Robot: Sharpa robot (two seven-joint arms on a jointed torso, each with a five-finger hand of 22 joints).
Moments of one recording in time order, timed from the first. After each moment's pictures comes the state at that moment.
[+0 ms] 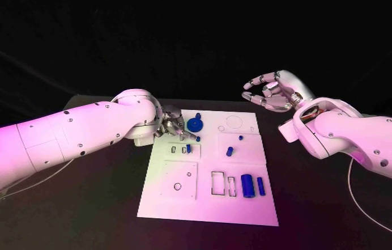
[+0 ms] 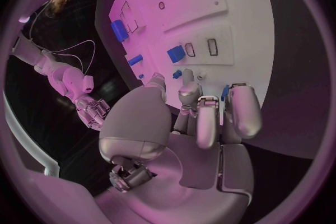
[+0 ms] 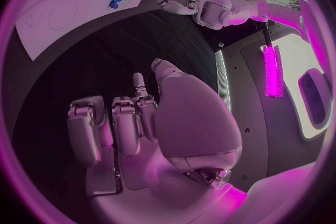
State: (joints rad) left arm 1.33 -0.66 -0.04 1.41 -1.10 0.23 -0.50; left_hand 1.15 0.00 -0.02 0.29 0.05 0.85 0.07 0.73 0.52 1.24 0.00 1.18 1.01 1.47 -0.06 1.56 1.31 0.09 1.42 0.04 1.36 1.13; right arm 1.35 -0.96 -0.12 1.66 -0.82 -0.63 0.10; right_hand 1.40 -0.13 0.21 0.29 0.32 0.90 0.16 0.20 0.42 1.47 0.08 1.45 1.31 1.47 0.01 1.57 1.31 0.01 1.47 0.11 1.57 1.31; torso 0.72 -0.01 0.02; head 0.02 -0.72
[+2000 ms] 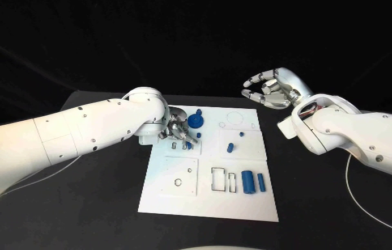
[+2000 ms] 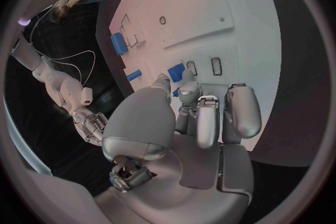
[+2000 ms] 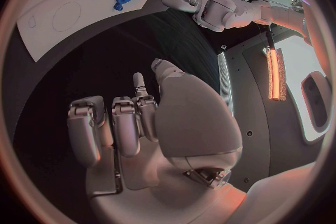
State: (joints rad) left arm 1.33 -0.60 -0.07 1.36 -1.08 0.33 -0.53; left_hand 1.22 0.04 0.01 0.29 0.05 0.83 0.07 0.73 0.55 1.24 0.00 1.18 1.00 1.47 -0.06 1.56 1.31 0.09 1.42 0.04 1.37 1.15; right arm 1.35 -0.93 -0.13 1.64 -0.84 -0.62 0.07; right_hand 1.39 -0.14 0.22 0.29 0.34 0.90 0.16 0.20 0.42 1.47 0.08 1.45 1.31 1.47 0.01 1.57 1.31 0.01 1.47 0.11 1.57 1.31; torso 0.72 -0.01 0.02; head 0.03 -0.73
